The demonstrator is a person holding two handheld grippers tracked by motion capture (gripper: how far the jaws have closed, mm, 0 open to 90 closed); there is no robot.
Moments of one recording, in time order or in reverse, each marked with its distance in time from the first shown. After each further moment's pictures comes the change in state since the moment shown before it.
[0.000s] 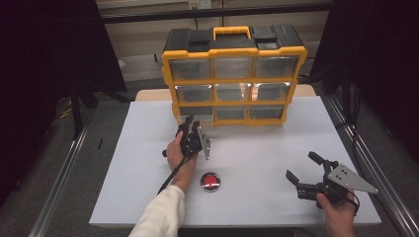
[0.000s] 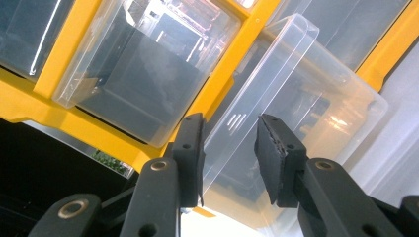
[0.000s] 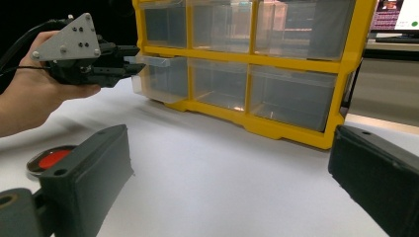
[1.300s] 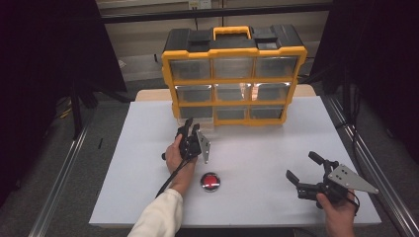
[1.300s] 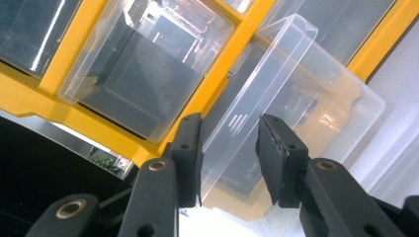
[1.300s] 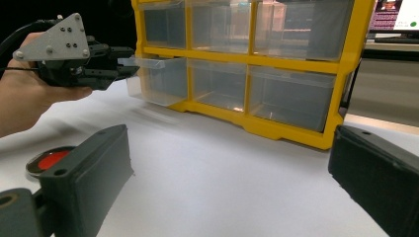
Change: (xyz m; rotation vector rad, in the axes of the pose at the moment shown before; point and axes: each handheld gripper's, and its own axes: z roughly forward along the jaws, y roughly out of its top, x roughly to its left) left arm 0.000 -0.001 -0.012 -0.011 -0.013 -0.014; right arm 0.000 0.000 0.000 -0.001 -0.002 0.002
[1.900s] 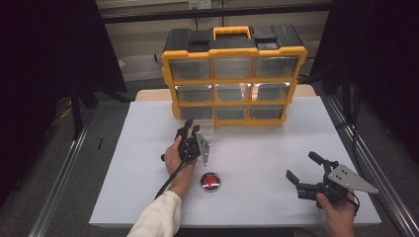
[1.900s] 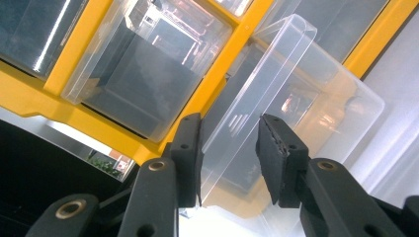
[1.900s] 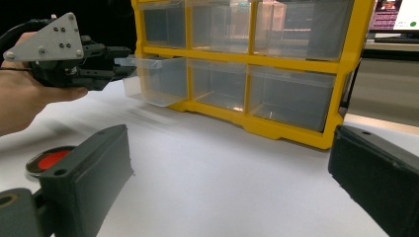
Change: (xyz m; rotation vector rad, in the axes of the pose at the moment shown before) left arm 0.000 -0.001 -0.005 -0.010 -0.012 0.004; right arm 0.000 0.000 0.000 -0.004 -0.001 0.004
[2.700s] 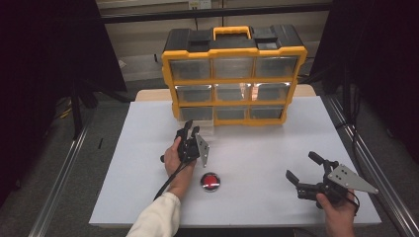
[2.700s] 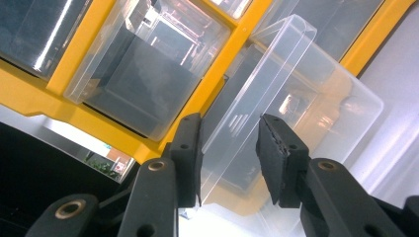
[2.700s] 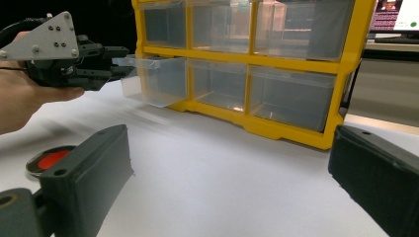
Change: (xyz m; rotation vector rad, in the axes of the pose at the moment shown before) left arm 0.001 0.000 -0.005 -0.008 -0.001 0.005; right arm 0.000 0.000 0.000 0.005 0.001 -0.007
